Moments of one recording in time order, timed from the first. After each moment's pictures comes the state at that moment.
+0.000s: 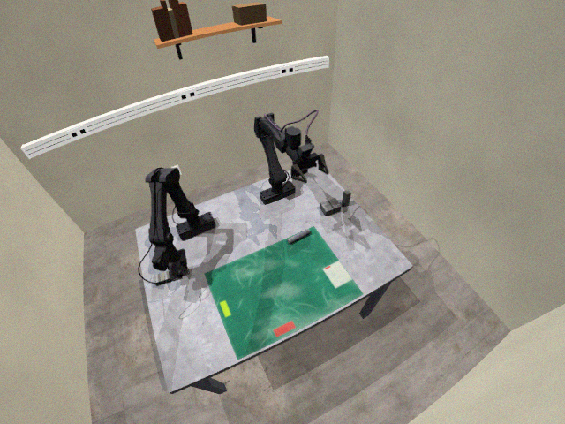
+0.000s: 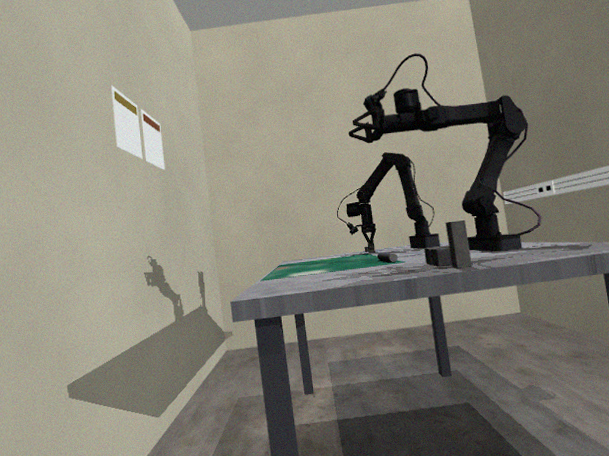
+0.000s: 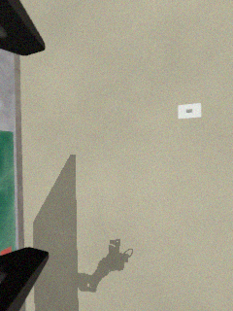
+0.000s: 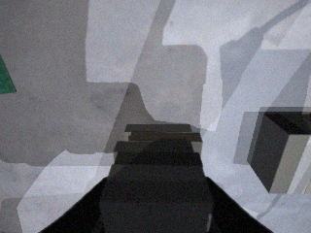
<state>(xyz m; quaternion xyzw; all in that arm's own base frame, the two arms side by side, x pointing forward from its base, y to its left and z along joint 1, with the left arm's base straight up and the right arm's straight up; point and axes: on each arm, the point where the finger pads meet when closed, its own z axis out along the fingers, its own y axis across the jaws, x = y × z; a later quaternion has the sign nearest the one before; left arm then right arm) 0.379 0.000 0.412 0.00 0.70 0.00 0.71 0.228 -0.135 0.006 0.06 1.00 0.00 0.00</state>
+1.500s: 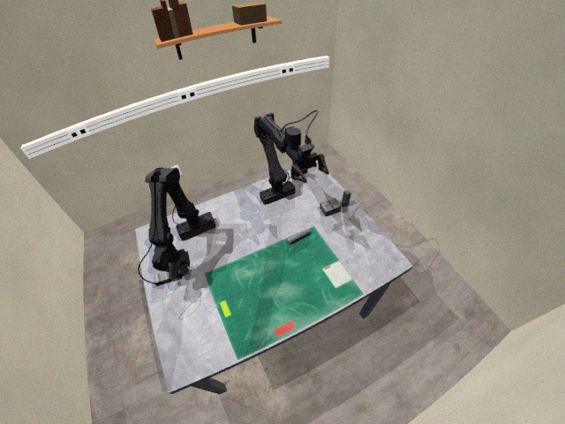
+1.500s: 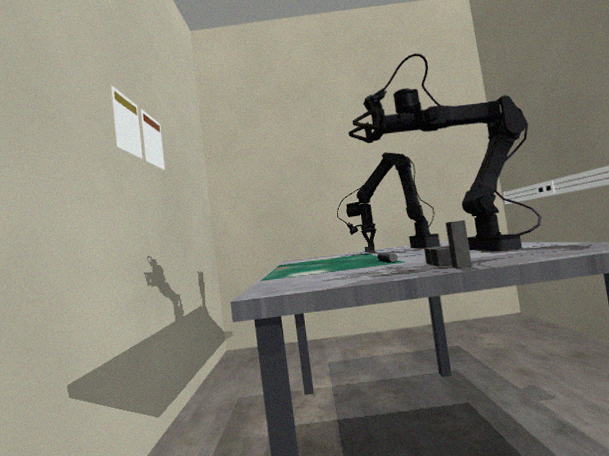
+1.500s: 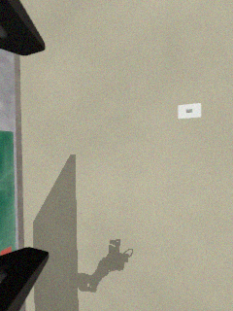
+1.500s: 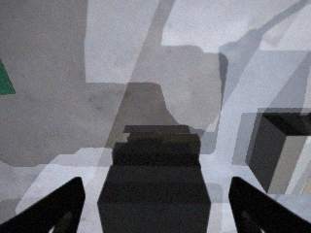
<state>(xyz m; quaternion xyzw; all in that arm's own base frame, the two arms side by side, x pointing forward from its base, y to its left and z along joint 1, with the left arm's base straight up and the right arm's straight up) 0.379 0.000 0.412 0.00 0.70 0.00 0.71 0.229 -0.136 0.006 0.06 1.00 0.00 0.01</state>
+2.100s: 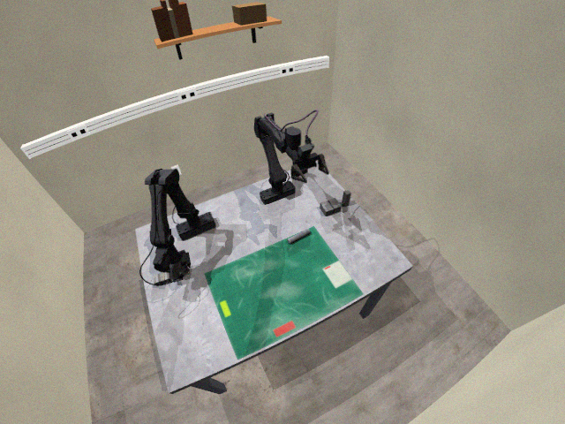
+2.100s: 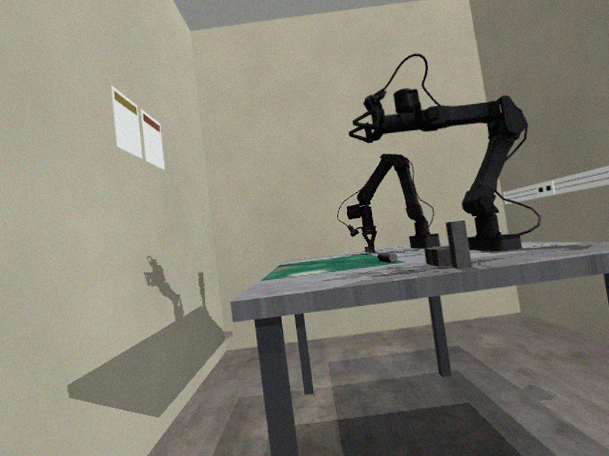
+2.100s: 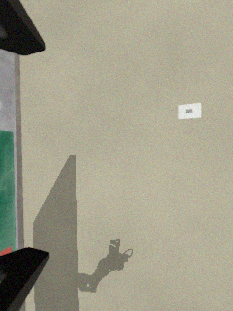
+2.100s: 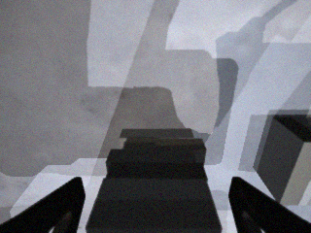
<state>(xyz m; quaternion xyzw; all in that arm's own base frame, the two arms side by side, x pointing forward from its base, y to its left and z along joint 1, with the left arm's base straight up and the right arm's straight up) 0.379 0.000 0.412 0.00 0.70 0.00 0.71 0.226 -0.135 -0.005 0.06 1.00 0.00 0.00</state>
